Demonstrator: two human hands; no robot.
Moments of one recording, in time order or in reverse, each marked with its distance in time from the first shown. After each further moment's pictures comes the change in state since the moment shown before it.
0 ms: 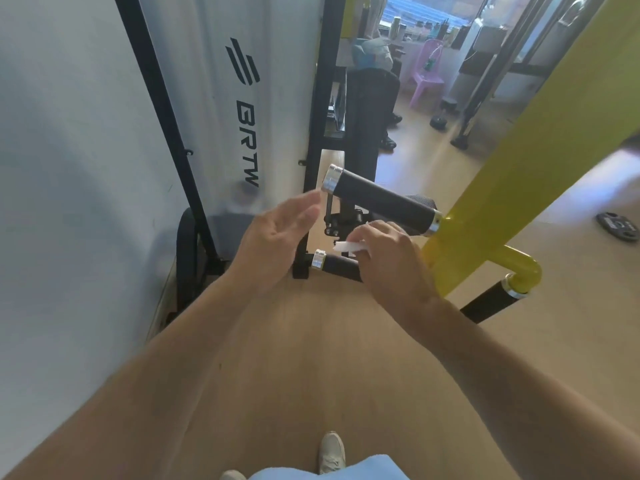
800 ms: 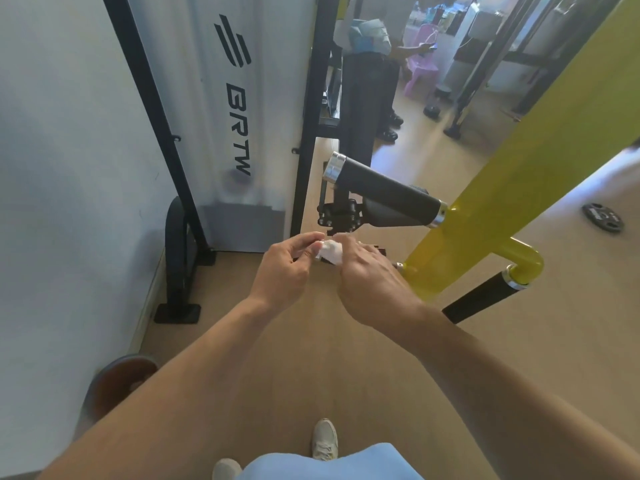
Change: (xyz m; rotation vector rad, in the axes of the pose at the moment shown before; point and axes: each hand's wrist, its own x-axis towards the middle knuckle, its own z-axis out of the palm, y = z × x) left_hand 0.002 -0.075 0.041 -0.055 0.035 -0.121; right_hand -0.010 -0.024 0.008 0.079 -0.433 0.135
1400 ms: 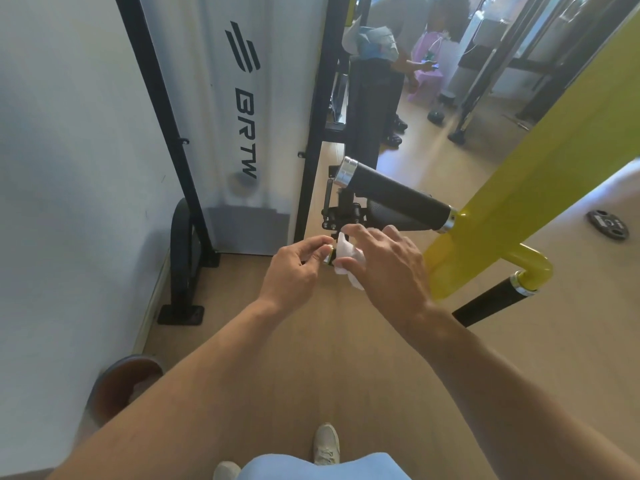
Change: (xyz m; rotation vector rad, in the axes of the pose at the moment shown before) left_hand 0.001 -0.004 0.001 -0.007 0.014 -0.022; right_hand 0.019 0.022 0.007 -0.218 0.410 -0.151
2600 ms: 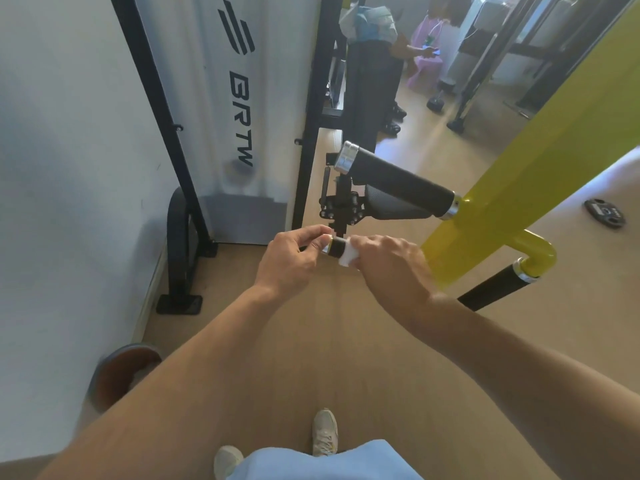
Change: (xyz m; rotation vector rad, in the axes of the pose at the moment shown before) left_hand -0.005 0.002 0.001 0.054 0.001 -0.037; right_hand -0.016 0.000 -0.008 -0.234 -0.168 -0.043
